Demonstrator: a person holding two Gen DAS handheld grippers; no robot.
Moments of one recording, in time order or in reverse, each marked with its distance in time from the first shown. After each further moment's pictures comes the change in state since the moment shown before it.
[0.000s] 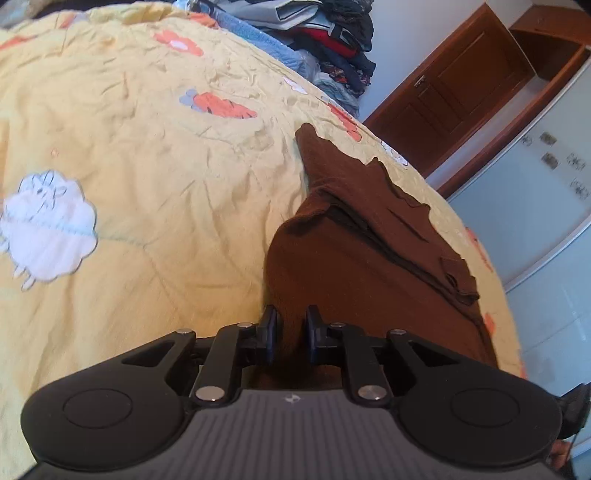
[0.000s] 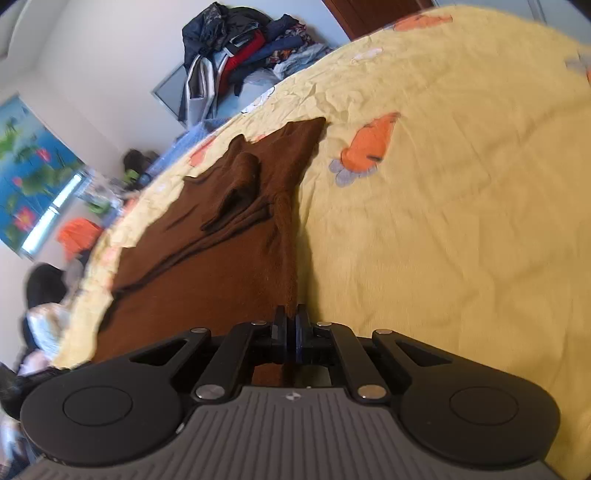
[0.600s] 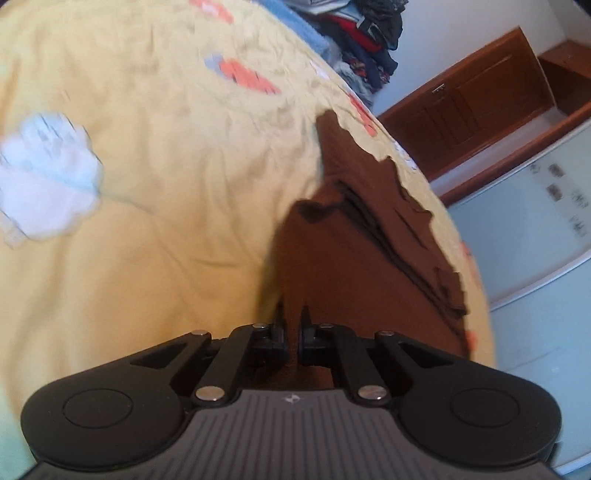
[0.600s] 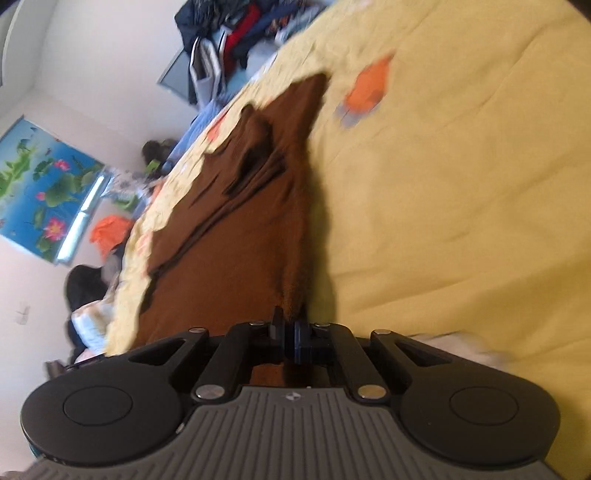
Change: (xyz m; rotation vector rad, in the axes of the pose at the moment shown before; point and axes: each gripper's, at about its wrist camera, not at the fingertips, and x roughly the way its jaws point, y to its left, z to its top) left arm 0.011 0.011 0.004 -0.112 0.042 -0.013; right arm -0.011 -0.007 -0.014 0.102 0.099 0.095
